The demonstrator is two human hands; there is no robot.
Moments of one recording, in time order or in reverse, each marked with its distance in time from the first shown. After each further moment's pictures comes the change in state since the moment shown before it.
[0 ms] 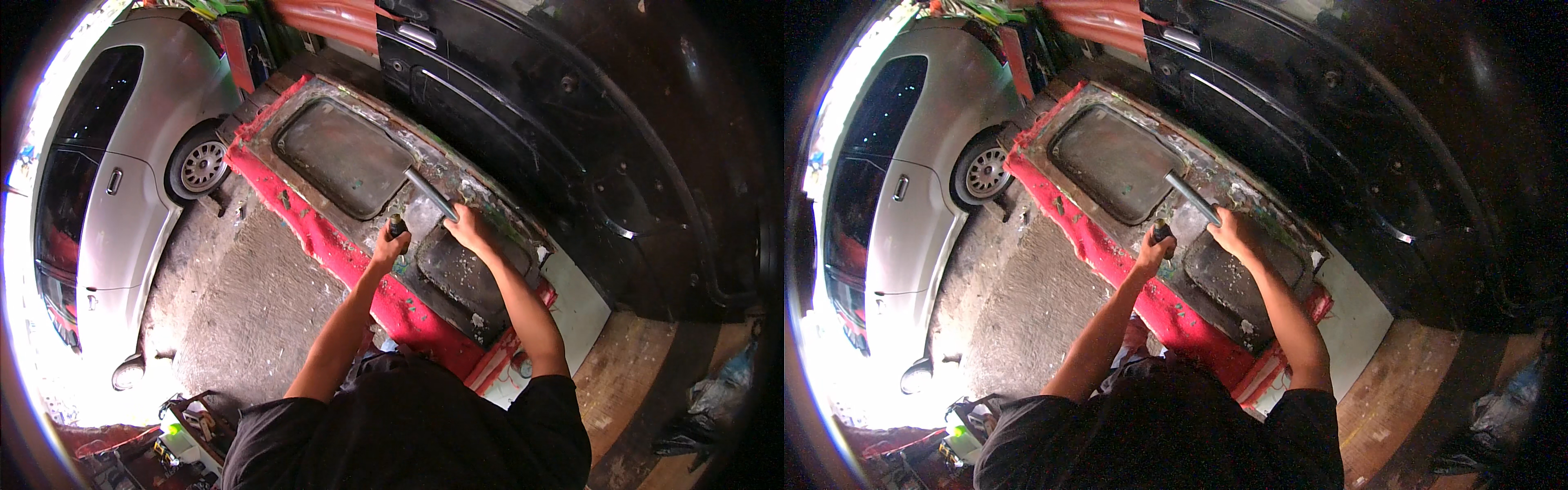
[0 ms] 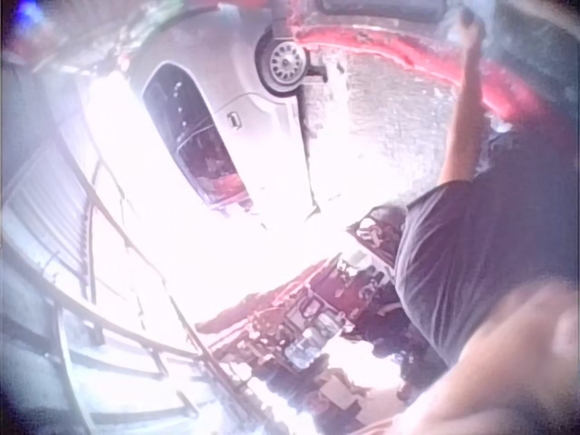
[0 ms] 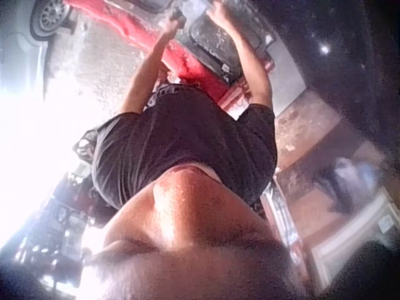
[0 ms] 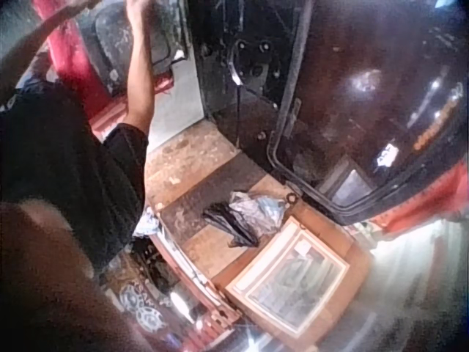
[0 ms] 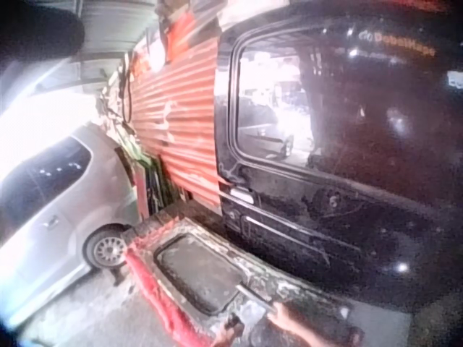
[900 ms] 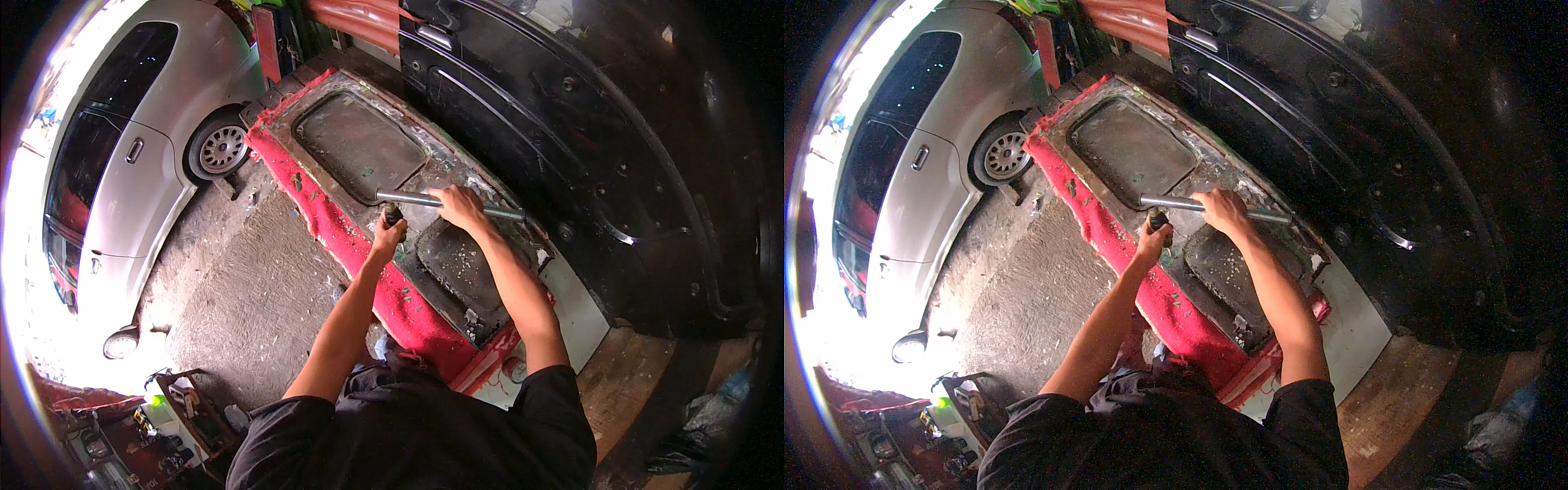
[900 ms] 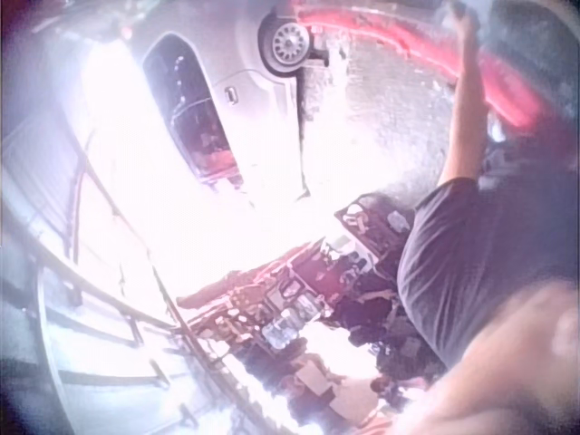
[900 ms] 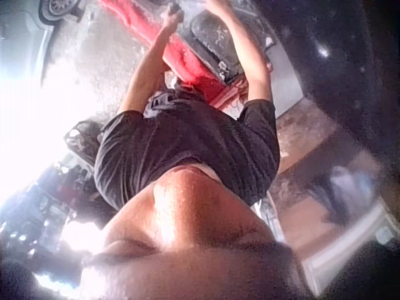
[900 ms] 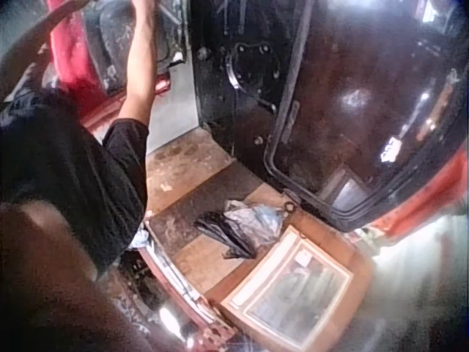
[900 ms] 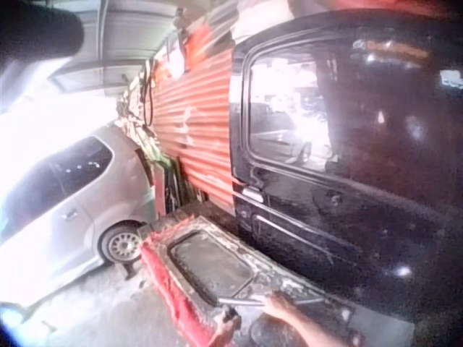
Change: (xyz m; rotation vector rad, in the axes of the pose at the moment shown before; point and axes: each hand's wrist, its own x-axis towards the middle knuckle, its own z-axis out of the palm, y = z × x) left_hand -0.009 -0.015 -0.005 -0.073 0.174 0.095; right_hand 0.004 -0.079 -0.034 -0.479 -0.184 -0.307
